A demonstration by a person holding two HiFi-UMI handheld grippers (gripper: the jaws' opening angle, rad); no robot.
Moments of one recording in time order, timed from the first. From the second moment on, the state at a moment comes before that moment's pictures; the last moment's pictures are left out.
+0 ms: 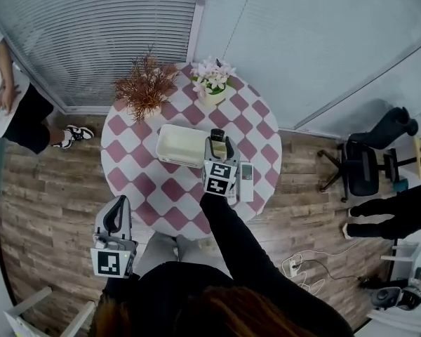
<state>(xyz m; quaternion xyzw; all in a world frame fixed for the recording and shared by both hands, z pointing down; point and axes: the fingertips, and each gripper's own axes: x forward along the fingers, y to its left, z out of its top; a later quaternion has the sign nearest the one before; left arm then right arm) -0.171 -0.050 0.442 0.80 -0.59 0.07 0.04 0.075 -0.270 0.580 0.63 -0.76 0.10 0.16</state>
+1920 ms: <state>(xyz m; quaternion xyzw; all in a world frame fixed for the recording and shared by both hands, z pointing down) -0.165 -0.067 0.449 0.82 -0.57 0.07 0.05 0.084 -0.252 0.472 0.62 -0.78 0.02 0.08</state>
